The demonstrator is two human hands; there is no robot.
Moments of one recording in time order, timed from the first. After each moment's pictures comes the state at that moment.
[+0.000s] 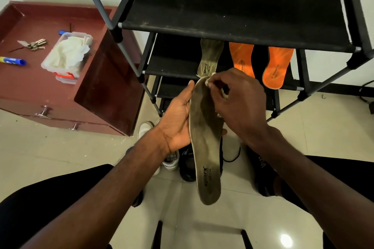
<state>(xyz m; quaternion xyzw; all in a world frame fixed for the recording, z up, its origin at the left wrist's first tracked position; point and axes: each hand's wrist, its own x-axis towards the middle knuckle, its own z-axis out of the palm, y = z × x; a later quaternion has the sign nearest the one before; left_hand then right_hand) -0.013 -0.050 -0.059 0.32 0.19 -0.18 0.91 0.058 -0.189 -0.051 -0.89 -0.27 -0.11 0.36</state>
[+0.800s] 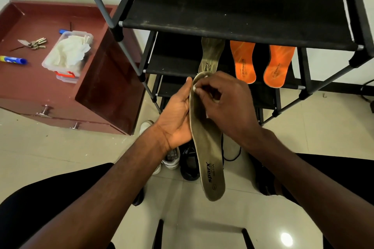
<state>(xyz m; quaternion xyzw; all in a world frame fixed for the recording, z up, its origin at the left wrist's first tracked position) -0.011 -0.042 -0.059 0.31 0.21 -0.16 0.91 0.045 -0.175 -0.054 -0.85 -0.32 -0.07 0.42</state>
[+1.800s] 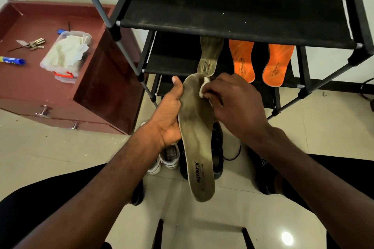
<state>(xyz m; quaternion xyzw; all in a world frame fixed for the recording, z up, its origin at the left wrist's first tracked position) -0.007 -0.036 -0.064 0.35 0.25 -0.12 0.90 0.056 -0.195 -0.058 -0.89 -0.35 -0.07 0.28</state>
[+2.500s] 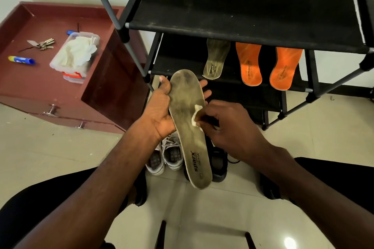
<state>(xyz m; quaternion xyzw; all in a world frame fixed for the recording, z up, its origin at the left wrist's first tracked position) -0.003 -0.008 -0.065 0.29 0.27 -0.05 0.92 0.028 -0.189 -0.067 -0.83 -0.42 0.07 0.36</state>
